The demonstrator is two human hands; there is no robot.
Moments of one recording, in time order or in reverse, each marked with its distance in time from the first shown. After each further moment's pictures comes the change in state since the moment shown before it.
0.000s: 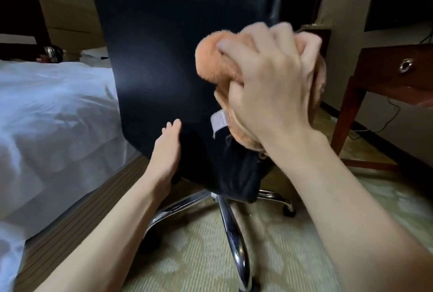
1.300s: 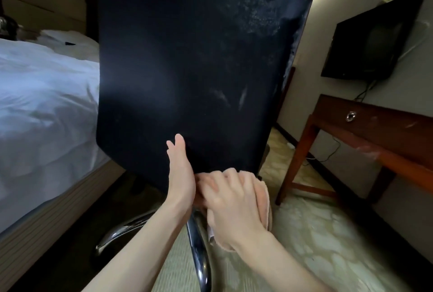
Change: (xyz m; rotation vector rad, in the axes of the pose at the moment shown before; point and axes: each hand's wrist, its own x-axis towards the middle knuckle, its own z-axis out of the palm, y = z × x) left_hand -0.045 0.023 0.043 -0.537 -0.045 -0.099; right_hand -0.127 -0.024 0.039 -0.104 -0.556 -0.242
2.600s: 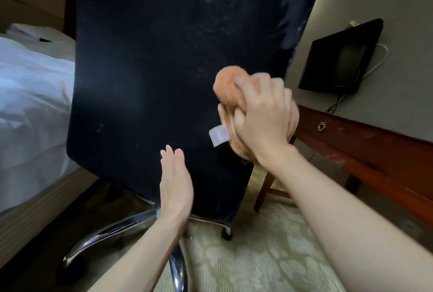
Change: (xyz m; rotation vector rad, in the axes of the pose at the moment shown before) left_hand -0.024 0.003 0.030 0.259 0.072 0.025; right_hand 0.105 0.115 -0.099 -0.132 0.486 0.222
